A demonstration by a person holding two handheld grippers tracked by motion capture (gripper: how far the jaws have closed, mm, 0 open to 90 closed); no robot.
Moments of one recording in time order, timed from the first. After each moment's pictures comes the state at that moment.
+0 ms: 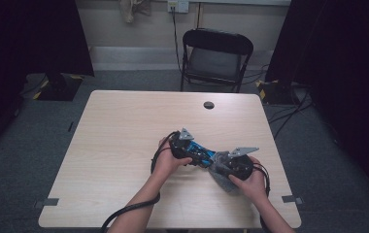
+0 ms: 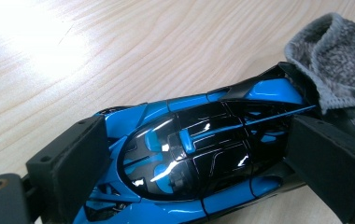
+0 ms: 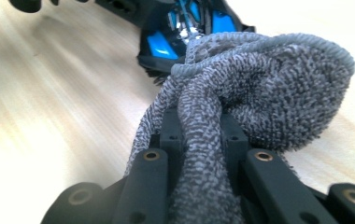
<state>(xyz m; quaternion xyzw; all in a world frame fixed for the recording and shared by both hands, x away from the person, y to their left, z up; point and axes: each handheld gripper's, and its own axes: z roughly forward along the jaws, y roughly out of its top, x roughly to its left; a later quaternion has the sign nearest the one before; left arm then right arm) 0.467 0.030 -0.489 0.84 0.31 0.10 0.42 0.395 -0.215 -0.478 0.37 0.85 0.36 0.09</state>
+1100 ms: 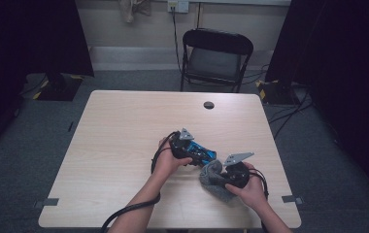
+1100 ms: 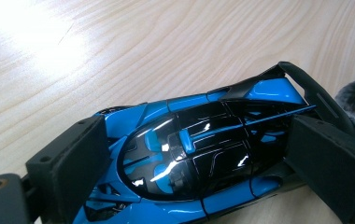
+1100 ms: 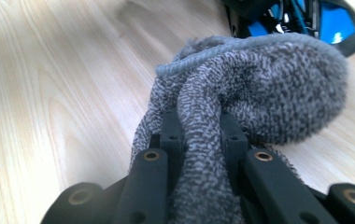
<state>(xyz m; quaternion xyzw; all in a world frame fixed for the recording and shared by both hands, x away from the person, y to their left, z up) 0.466 0.029 -0.488 0.84 0.31 0.10 0.42 0.374 -0.202 -0.473 0.31 0.87 0.37 0.03</state>
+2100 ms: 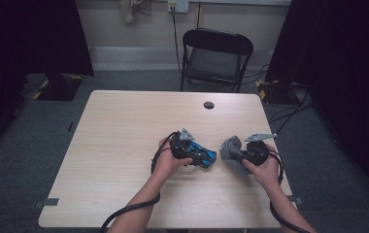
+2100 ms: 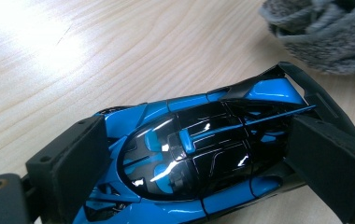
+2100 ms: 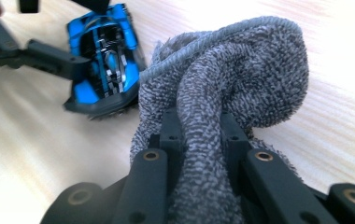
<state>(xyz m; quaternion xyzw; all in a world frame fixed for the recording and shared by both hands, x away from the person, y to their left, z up) 0.465 0.028 -0.489 0.84 0.31 0.10 0.43 0.427 -0.257 -0.452 0.43 0.82 0.37 0.12</state>
